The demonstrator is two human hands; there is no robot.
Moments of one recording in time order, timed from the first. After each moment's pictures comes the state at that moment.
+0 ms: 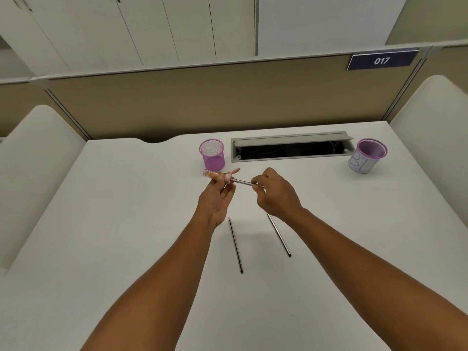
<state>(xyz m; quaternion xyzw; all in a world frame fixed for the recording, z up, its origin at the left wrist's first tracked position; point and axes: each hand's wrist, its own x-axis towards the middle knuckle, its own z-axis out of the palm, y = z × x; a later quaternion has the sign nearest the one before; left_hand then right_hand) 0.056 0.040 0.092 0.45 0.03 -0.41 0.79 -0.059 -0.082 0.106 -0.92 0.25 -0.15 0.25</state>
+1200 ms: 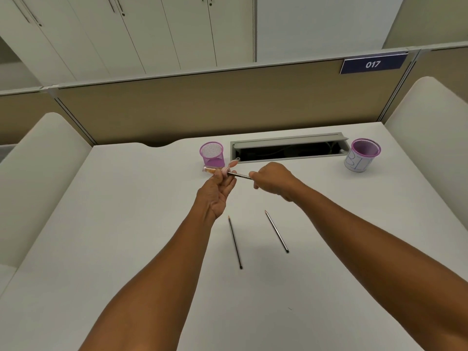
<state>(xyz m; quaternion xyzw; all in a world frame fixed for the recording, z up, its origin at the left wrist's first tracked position) 0.045 0.037 0.118 0.46 0.06 -0.38 0.80 -0.062 -0.076 0.181 -0.85 0.37 0.01 0.37</state>
